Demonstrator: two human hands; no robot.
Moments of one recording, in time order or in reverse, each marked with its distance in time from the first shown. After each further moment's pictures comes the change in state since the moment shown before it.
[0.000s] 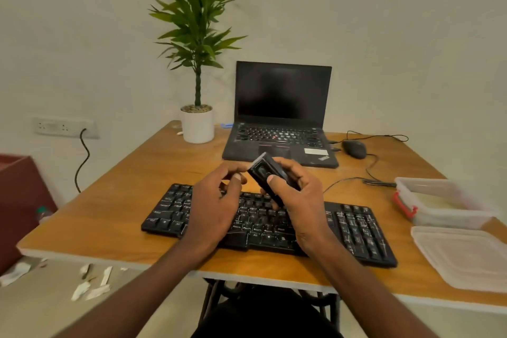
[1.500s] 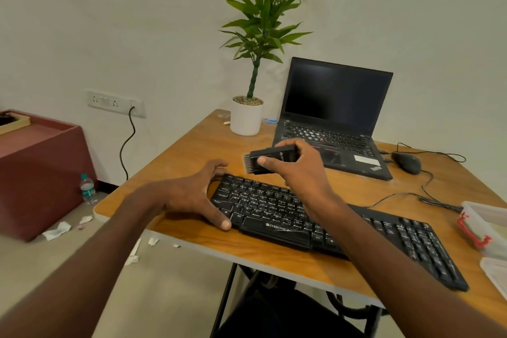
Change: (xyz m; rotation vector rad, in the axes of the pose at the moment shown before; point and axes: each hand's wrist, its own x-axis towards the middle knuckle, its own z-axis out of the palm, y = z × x) left_hand 0.047 -0.094 -0.157 0.095 -0.932 -0.536; right_hand 0.050 0.002 0.101 -0.297 -0.153 0.088
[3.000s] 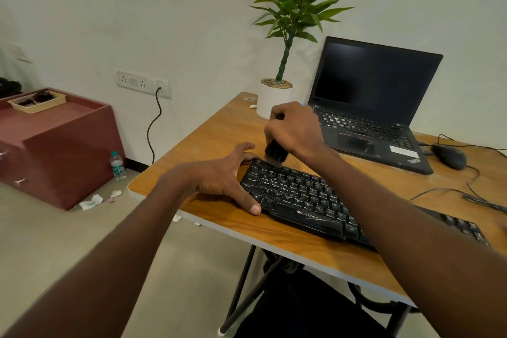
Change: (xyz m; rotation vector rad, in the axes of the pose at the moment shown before) left_hand 0.004 -0.003 -0.001 0.029 0.036 -0.023; right_hand 0.075 -0.020 0.065 -0.595 -0.116 -0.197
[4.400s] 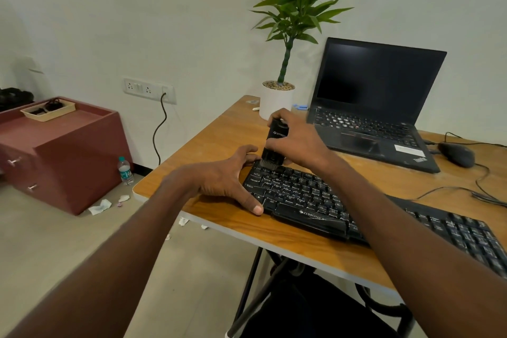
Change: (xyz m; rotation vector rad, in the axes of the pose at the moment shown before) left_hand -0.002 0.001 0.001 -0.012 -0.011 0.008; right_hand -0.016 0.017 0.000 0.174 -0.124 0.015
